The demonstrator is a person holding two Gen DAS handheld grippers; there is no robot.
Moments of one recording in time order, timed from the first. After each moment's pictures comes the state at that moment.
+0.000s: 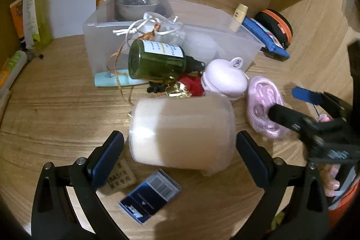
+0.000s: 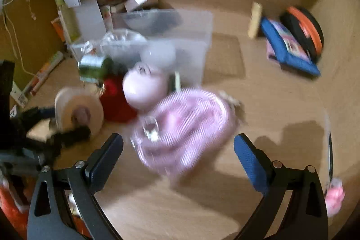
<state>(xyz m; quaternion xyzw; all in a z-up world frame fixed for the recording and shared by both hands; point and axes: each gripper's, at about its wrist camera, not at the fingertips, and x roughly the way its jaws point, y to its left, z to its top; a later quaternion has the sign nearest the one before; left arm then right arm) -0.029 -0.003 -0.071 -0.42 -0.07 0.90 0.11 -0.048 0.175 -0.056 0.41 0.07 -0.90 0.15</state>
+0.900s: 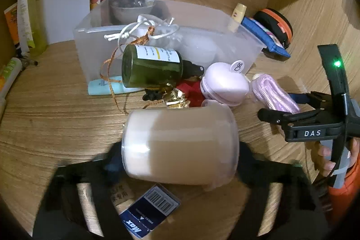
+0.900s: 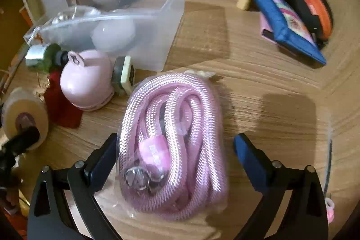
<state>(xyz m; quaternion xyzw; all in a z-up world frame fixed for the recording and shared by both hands) -0.038 0.003 -0.076 -0.42 -0.06 0.90 0.12 -0.097 0.209 -0.094 0.49 0.08 -0.86 0.13</state>
